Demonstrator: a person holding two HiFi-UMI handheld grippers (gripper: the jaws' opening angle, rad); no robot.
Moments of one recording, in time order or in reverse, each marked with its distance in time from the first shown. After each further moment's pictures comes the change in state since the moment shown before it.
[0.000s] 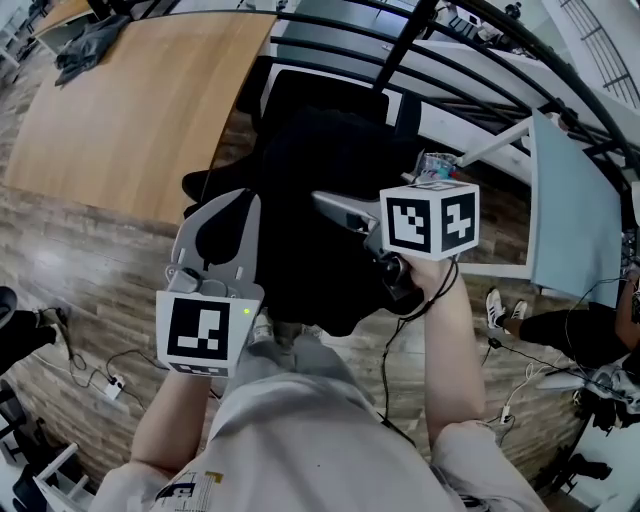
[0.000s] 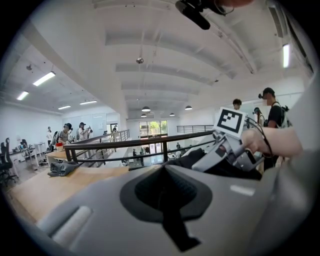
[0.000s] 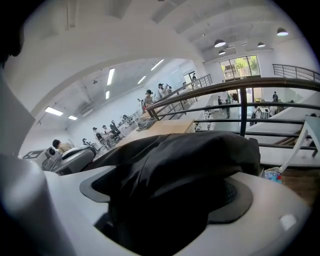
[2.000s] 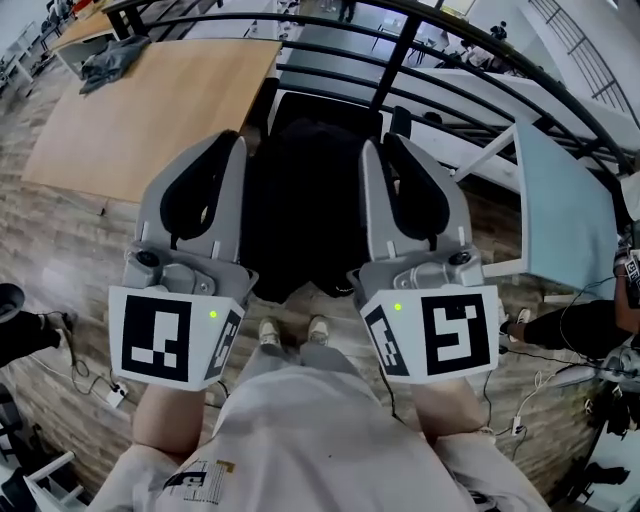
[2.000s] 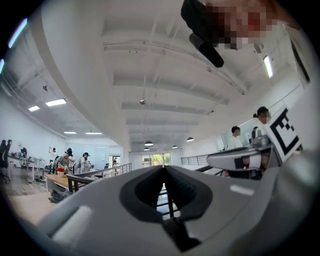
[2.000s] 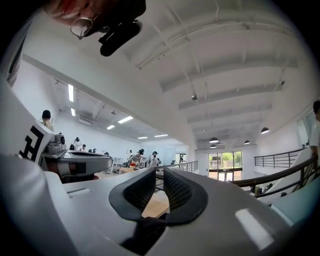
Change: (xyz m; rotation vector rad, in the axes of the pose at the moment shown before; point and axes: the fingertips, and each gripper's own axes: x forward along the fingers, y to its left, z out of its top) left arm -0.157 -0.033 0.152 0.067 -0.433 0.045; right arm -0.239 0.184 0.056 -0.441 -0.848 -0.355
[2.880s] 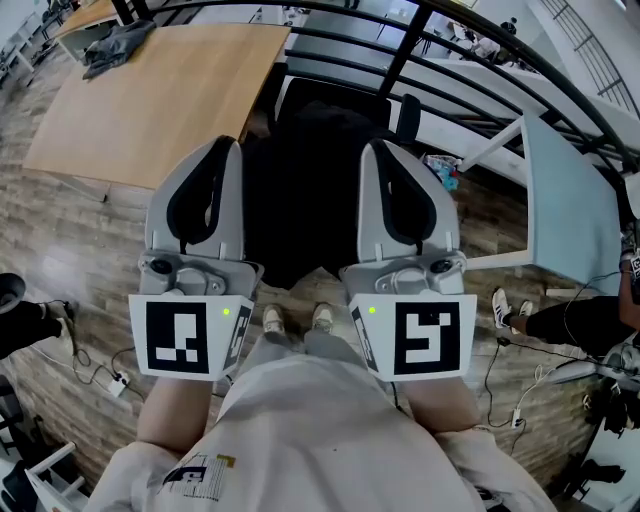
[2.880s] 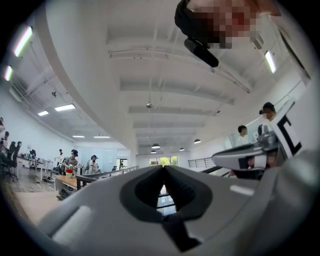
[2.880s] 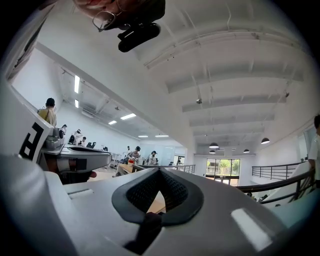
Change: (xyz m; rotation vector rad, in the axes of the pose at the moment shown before) left arm -0.035 0.024 -0.033 0.004 -0.042 0.091; right arm -0.005 0.041 -0.027 -0.097 -0.008 -0.022
